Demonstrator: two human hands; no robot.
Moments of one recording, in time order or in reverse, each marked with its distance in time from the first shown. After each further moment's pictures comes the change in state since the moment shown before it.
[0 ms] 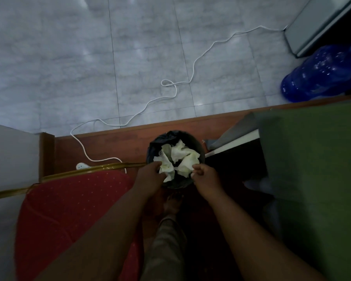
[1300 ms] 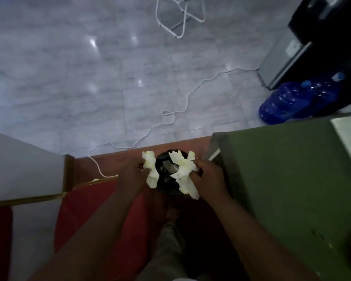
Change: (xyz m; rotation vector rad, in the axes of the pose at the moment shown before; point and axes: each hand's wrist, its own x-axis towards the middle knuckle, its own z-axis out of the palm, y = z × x) left_hand -0.167 0.070 -0.123 -0.069 0.431 0.183; right_hand -0.206 -0.114 -0.091 -0.298 0.264 -0.690
